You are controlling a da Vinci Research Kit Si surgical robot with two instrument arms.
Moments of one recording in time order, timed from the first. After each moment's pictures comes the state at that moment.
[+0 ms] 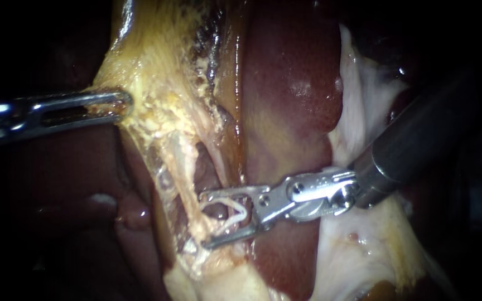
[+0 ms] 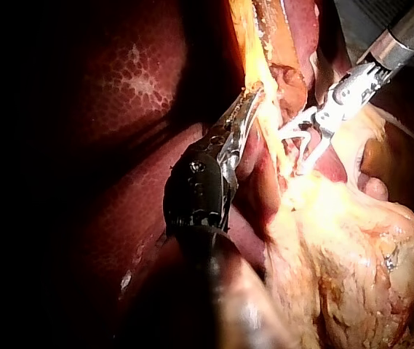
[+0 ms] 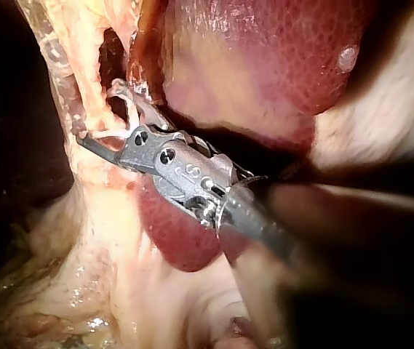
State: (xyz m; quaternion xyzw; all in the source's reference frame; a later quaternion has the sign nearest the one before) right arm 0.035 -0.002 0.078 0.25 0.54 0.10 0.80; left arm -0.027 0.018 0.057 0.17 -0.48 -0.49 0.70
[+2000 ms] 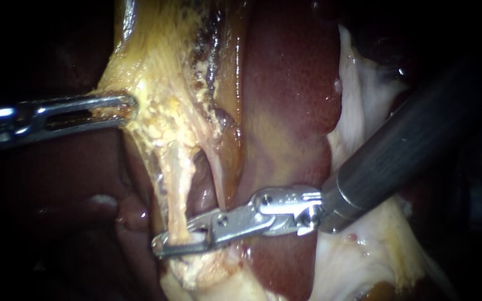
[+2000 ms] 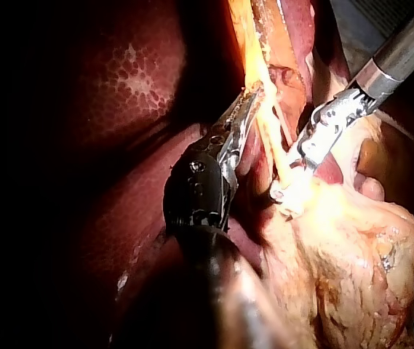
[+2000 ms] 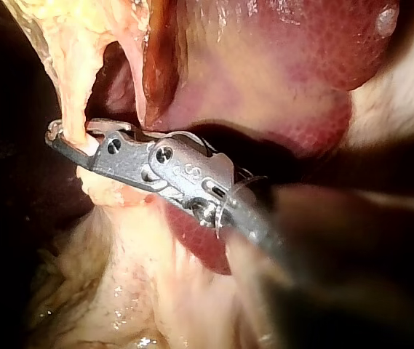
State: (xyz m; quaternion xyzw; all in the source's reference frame) right arm 0.039 -0.005 0.079 0.37 0.59 0.07 0.71; left arm -0.028 0.018 0.057 0.17 -0.48 -0.49 0.70
